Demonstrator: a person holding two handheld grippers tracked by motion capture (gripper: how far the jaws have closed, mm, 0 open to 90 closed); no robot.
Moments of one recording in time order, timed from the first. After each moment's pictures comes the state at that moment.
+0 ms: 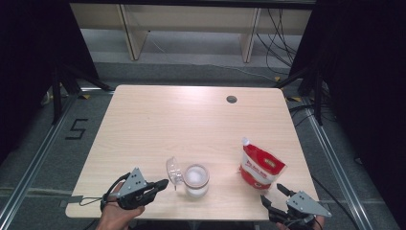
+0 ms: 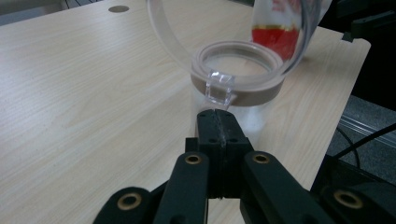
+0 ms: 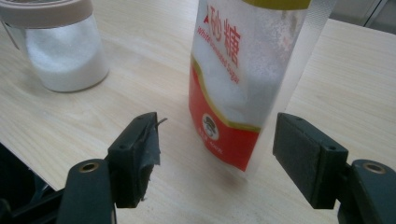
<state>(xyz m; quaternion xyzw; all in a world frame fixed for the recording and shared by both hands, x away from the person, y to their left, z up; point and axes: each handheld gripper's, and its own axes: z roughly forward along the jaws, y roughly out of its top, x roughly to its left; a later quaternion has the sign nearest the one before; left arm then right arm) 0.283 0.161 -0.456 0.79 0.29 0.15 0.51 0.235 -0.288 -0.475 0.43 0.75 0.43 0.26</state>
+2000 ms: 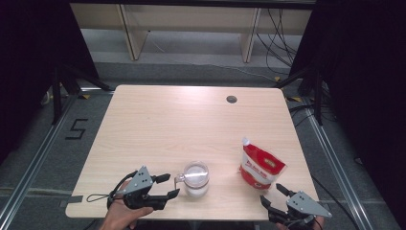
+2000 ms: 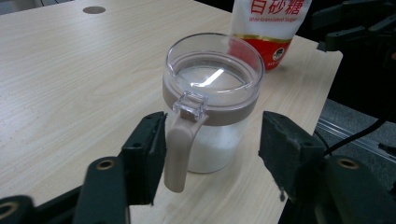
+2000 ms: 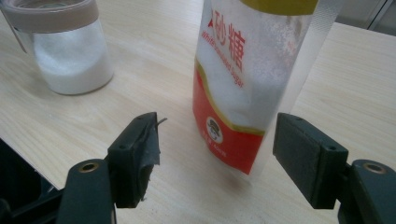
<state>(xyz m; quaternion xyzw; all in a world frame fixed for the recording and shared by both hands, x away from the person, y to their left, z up) 0.284 0.149 -0.455 0.79 0.29 0.12 0.52 0.236 -0.289 -0.475 0.41 0.75 0.44 0.26</state>
